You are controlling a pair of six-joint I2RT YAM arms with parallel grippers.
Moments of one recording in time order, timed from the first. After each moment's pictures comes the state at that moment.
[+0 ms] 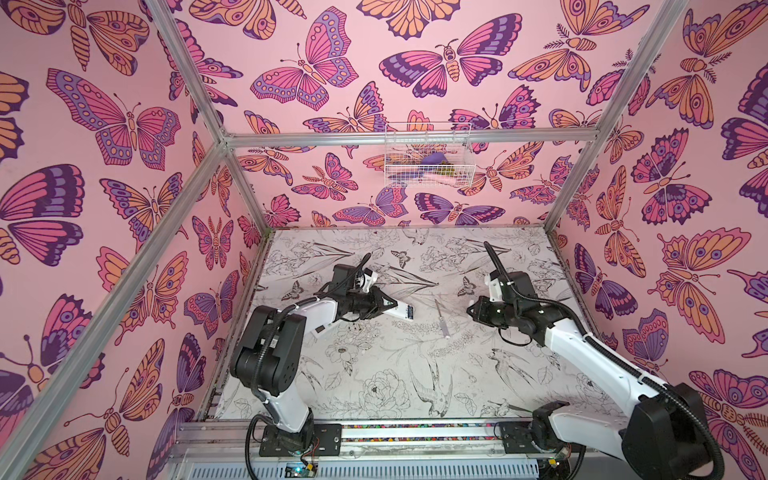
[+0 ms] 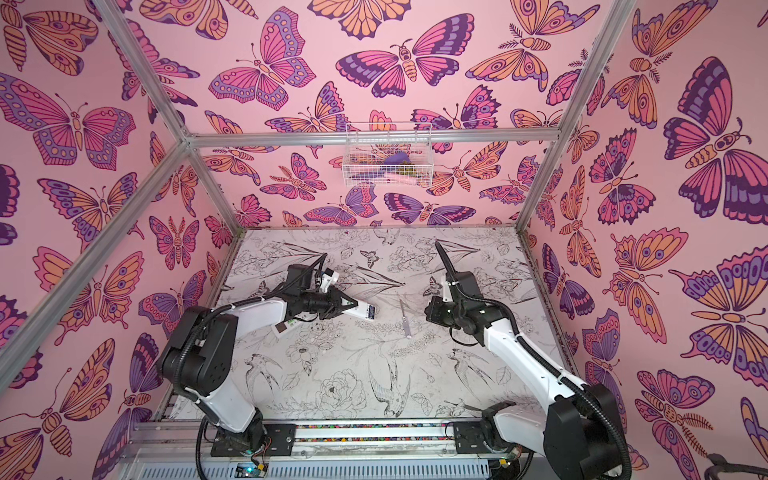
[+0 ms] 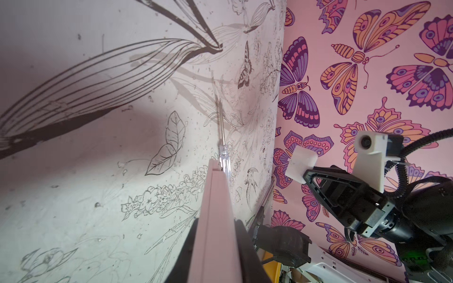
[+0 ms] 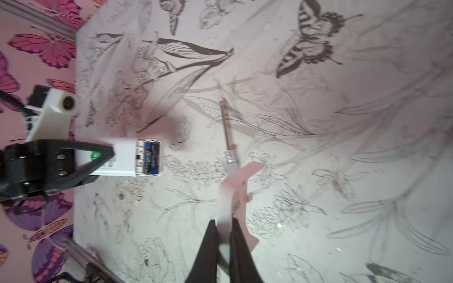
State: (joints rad) left arm -0.30 1.73 0.90 -0.01 0.85 -0.75; right arm 0.34 1.20 0.80 -0.51 -0.23 0.59
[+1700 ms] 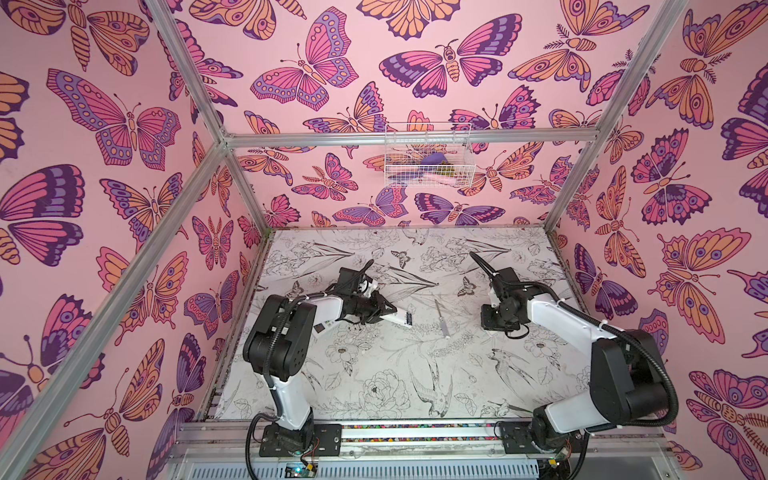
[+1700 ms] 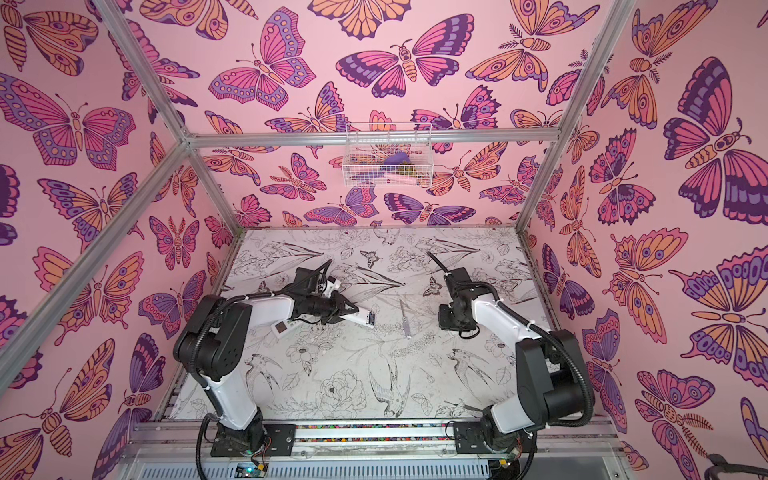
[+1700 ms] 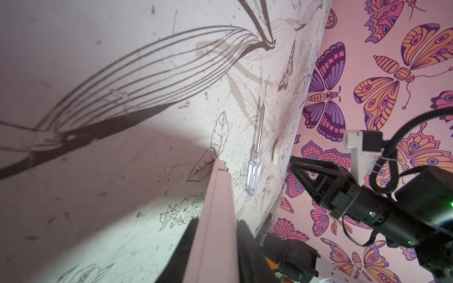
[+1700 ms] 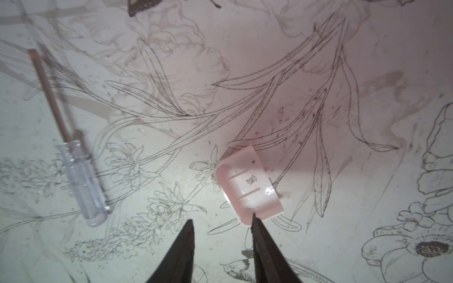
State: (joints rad) left arm -0.30 1.84 0.94 -0.07 0.81 -0.77; right arm 0.29 1.48 0.92 -0.70 -0.05 0.36
